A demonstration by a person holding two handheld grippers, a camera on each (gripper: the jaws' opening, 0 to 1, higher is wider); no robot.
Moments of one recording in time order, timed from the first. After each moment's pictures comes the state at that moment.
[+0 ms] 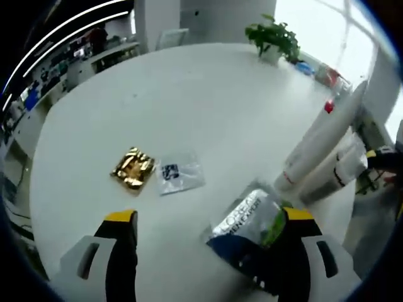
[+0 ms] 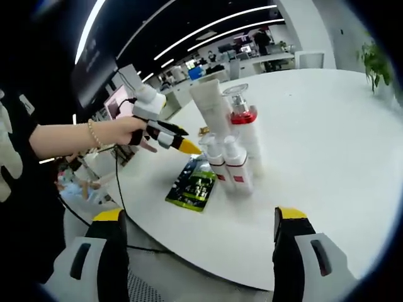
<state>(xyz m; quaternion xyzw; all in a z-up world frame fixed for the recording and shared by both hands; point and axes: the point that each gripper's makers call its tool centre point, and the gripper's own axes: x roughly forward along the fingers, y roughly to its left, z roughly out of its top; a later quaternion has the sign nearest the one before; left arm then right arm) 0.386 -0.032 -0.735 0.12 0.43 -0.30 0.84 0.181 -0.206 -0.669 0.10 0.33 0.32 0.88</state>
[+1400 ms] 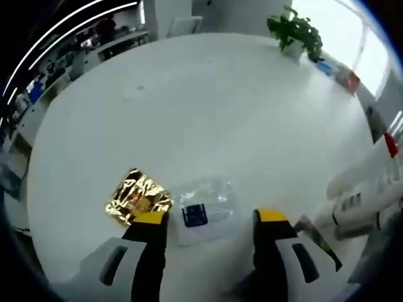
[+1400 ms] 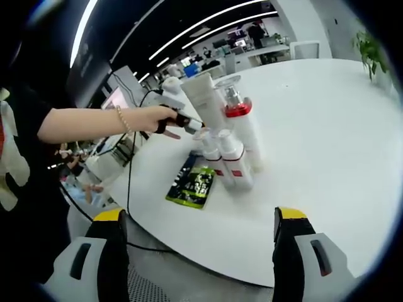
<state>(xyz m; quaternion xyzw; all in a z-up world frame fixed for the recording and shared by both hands) 0.451 -0.041 -0.769 0.13 0.46 -0.26 0.84 0.181 -0.209 -0.675 0.12 0.35 0.31 0.87</state>
